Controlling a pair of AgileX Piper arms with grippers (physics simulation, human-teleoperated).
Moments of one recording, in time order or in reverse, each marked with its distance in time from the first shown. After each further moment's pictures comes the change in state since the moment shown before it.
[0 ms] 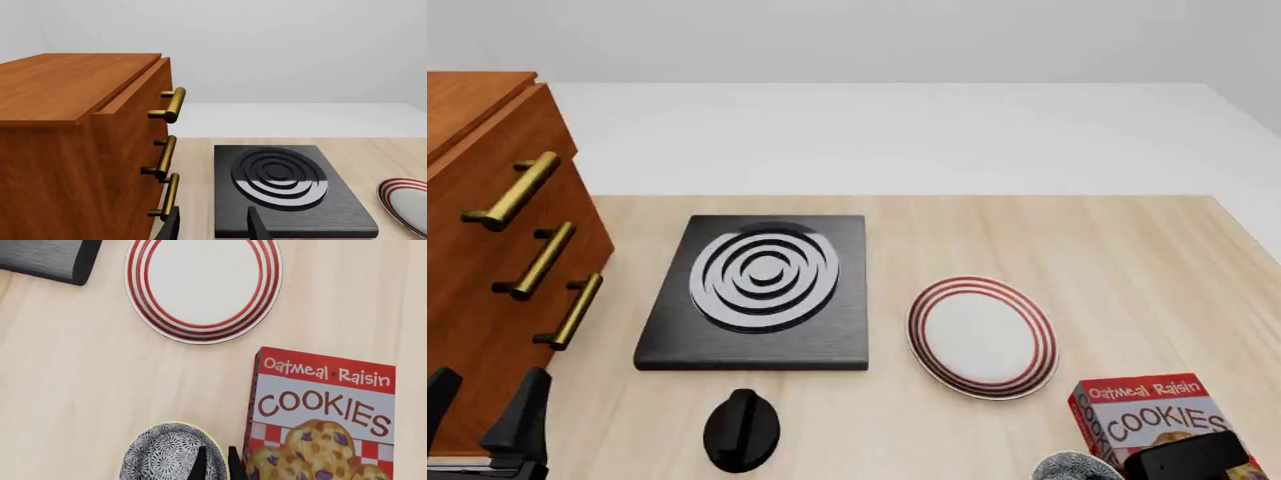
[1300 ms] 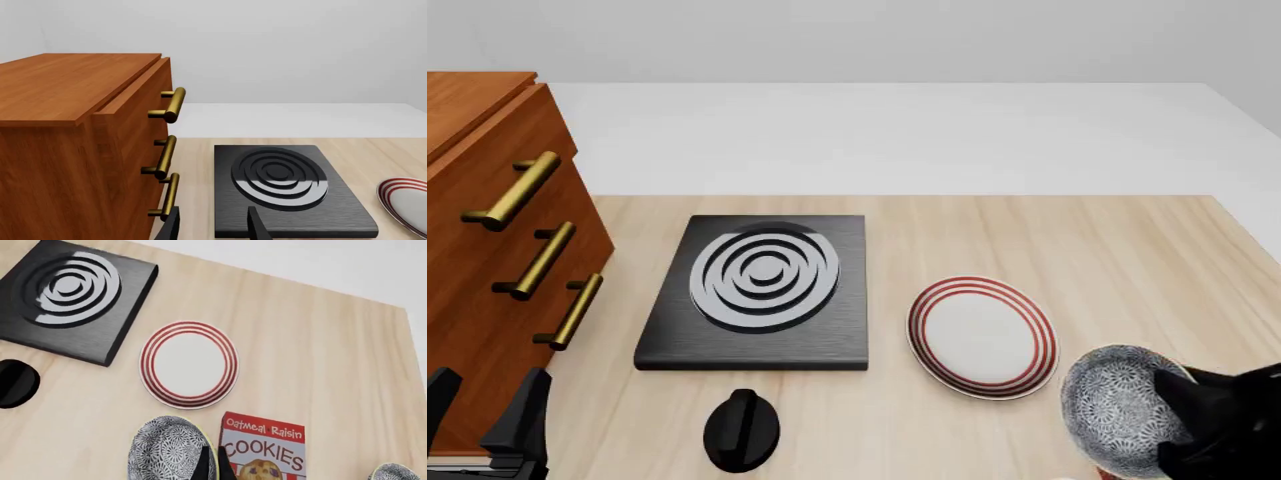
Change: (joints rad) left arm 0.000 0.000 0.000 0.000 0.000; right arm -0.104 -0.150 -0.396 0.228 -0.181
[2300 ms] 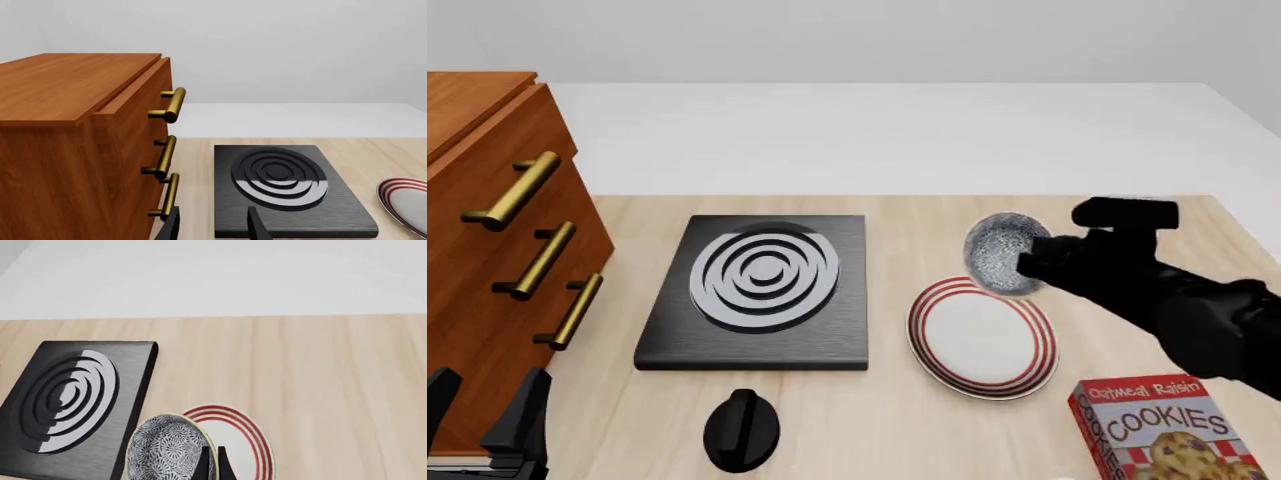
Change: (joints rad) left arm 0.000 0.000 0.000 0.000 0.000; right arm 0.028 0.860 -0.186 -0.747 0.303
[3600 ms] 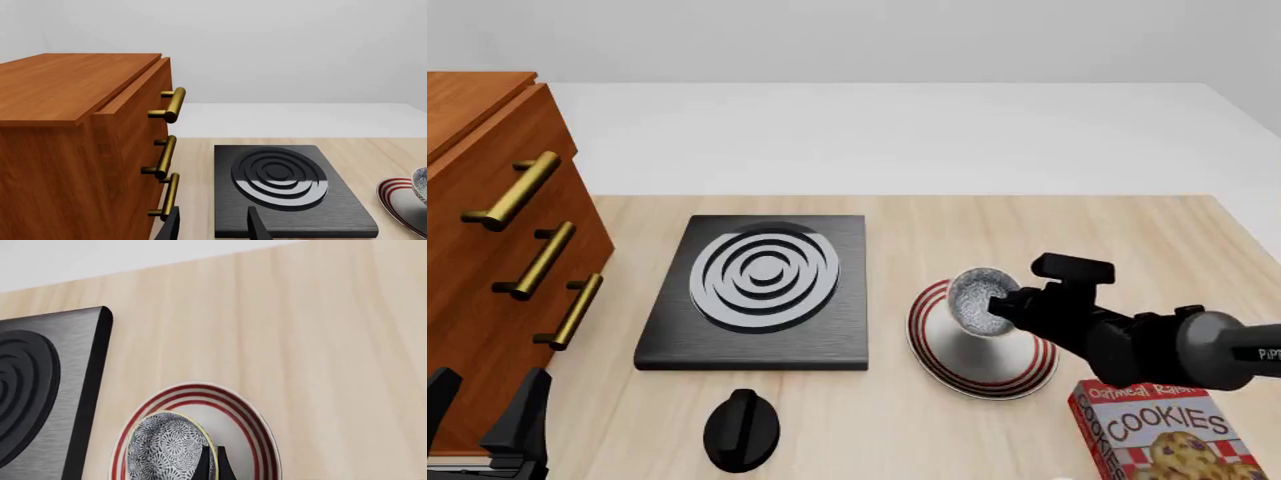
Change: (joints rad) left arm 0.000 0.000 0.000 0.000 0.000; right arm -0.027 0.408 0.052 -0.294 0.091
